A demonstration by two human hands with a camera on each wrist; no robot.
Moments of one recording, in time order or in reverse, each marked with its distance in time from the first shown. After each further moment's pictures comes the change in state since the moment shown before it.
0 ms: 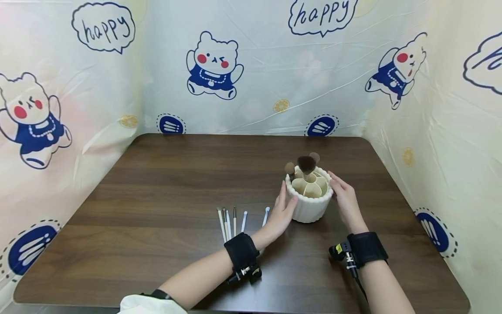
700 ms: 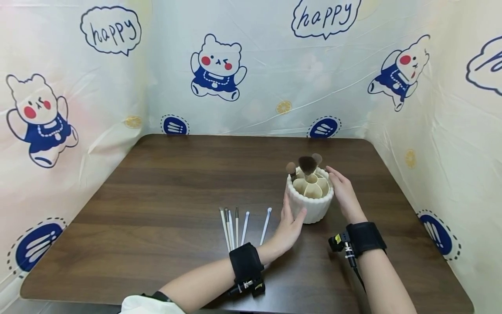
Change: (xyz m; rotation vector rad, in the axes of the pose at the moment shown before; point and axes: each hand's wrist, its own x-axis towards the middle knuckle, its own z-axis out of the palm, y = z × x) left_hand -0.026 0.004 0.019 -0.030 0.032 -0.055; right_hand 0.017 -0.014 0.004 -0.296 -0.022 0.061
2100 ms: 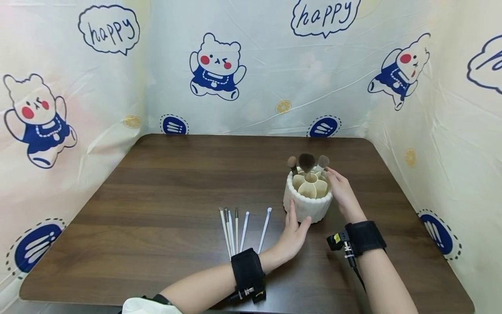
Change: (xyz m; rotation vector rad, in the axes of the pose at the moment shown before) left_hand -0.012 0.000 0.008 0.026 -0.060 -0.034; right_hand -0.002 -0.009 0.005 -0.032 -0.015 0.021
